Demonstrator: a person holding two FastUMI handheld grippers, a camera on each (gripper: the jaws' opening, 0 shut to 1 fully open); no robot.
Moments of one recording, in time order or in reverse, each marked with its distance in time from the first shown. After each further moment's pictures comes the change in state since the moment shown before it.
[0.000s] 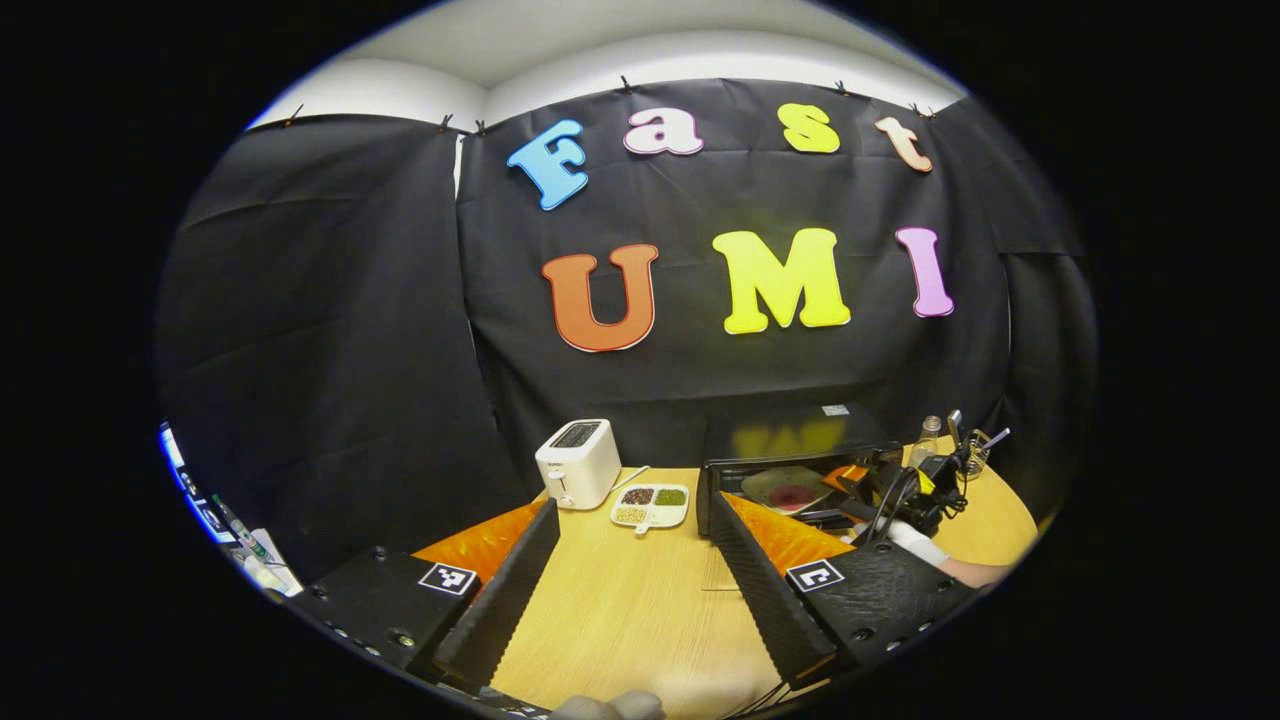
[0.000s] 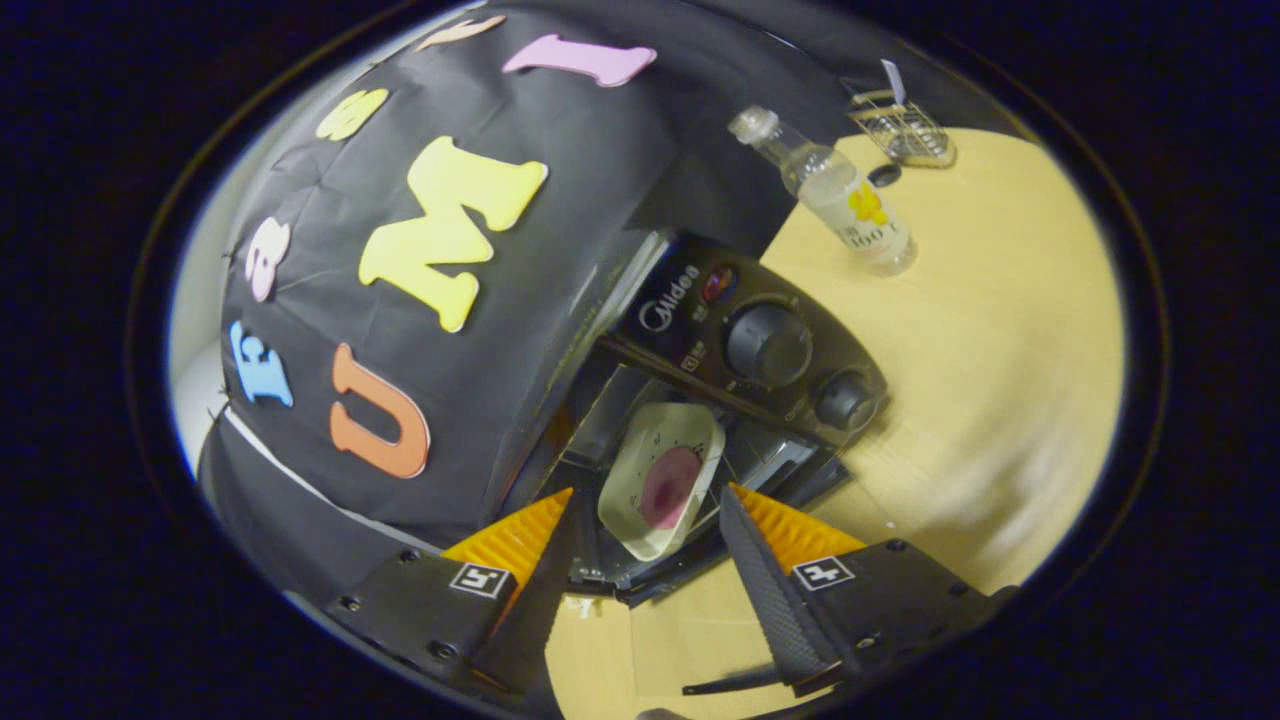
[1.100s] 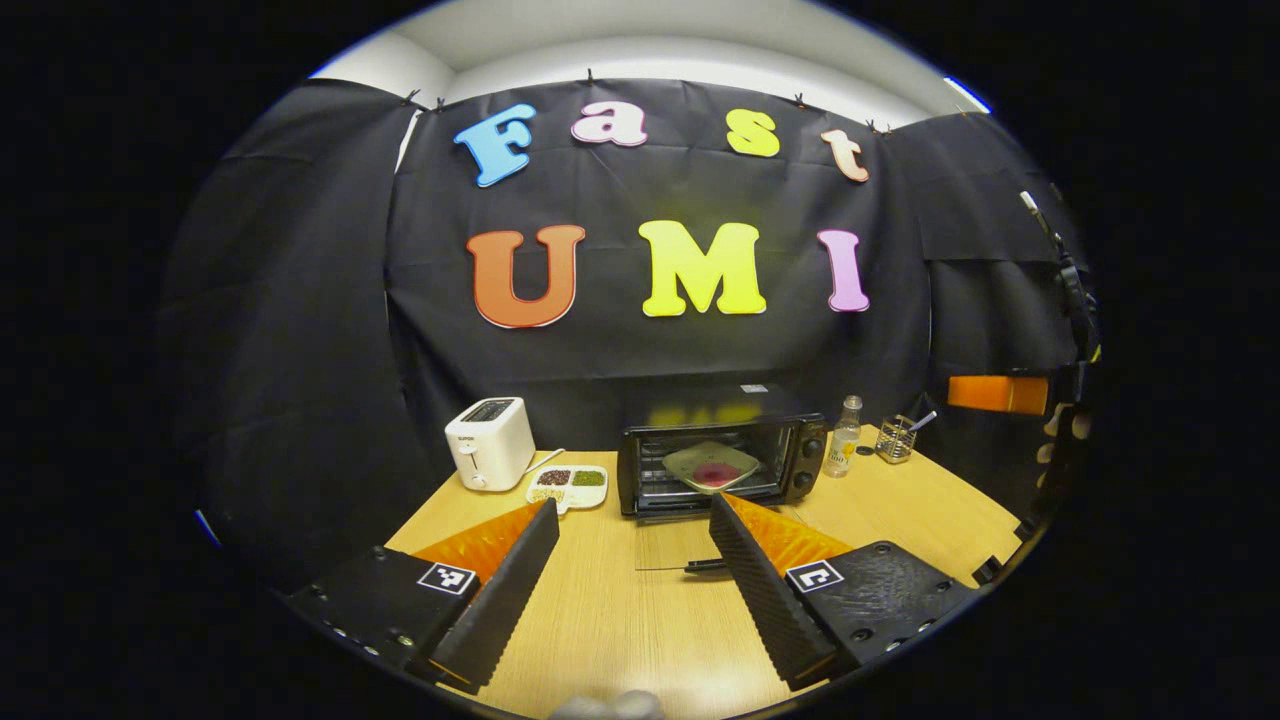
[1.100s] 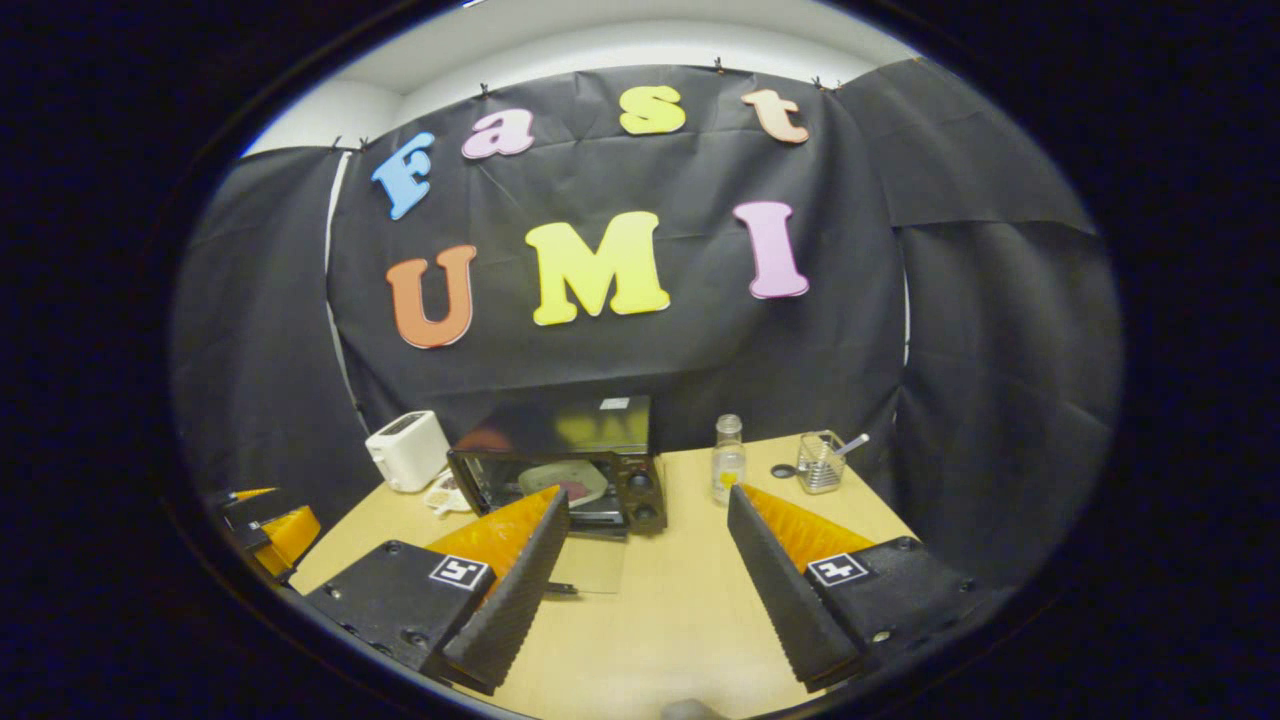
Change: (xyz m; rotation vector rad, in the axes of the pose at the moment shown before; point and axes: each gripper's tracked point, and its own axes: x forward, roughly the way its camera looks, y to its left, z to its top) left arm 0.012 -0.047 -0.078 -0.019 0.007 -0.283; right arm -0.308 0.022 0.092 -0.829 -0.225 -0.184
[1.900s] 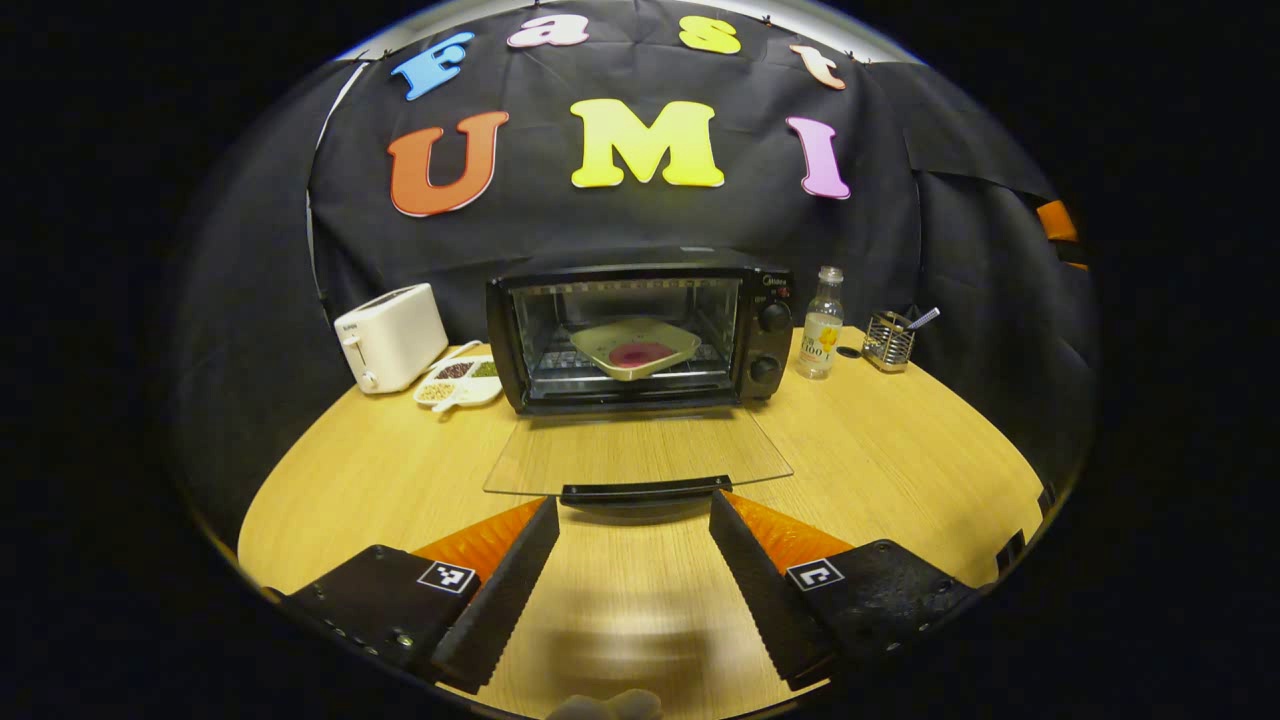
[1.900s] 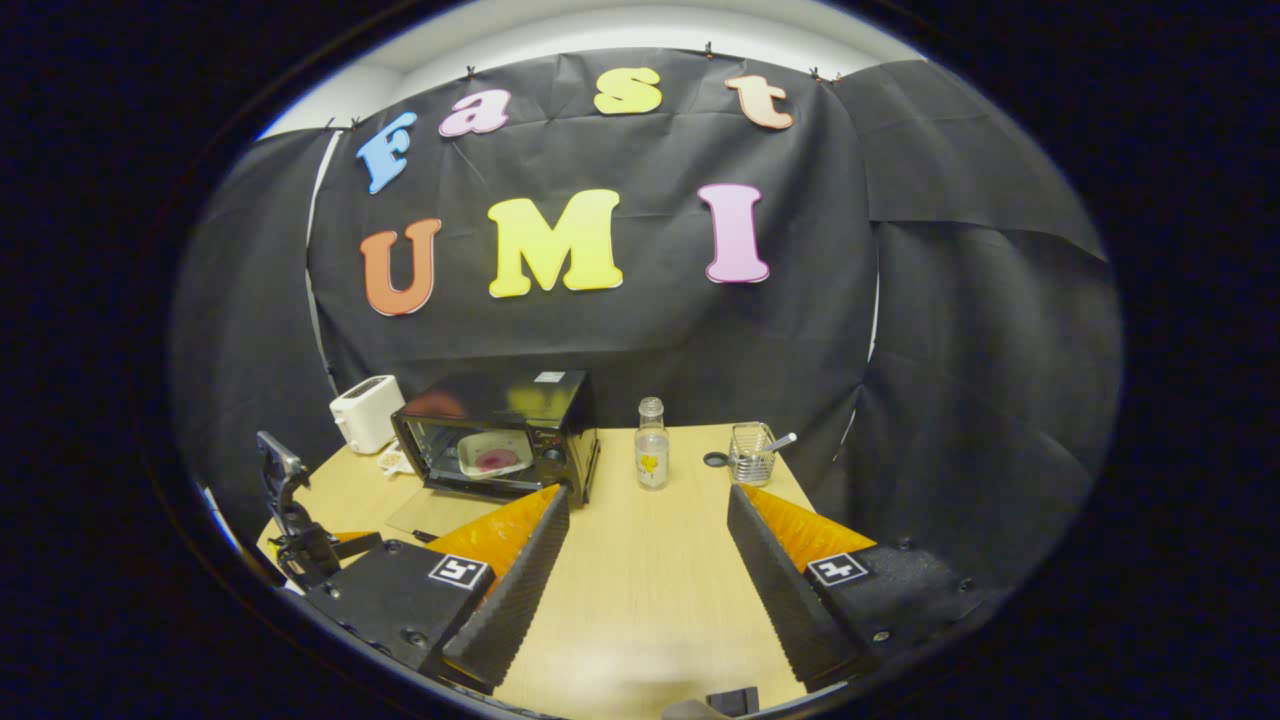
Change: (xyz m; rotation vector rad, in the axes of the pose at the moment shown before) left arm 0.107 -0.119 -0.150 -0.017 0.278 -0.062; right arm -0.004 -0.099 0.008 -0.071 0.102 -0.030
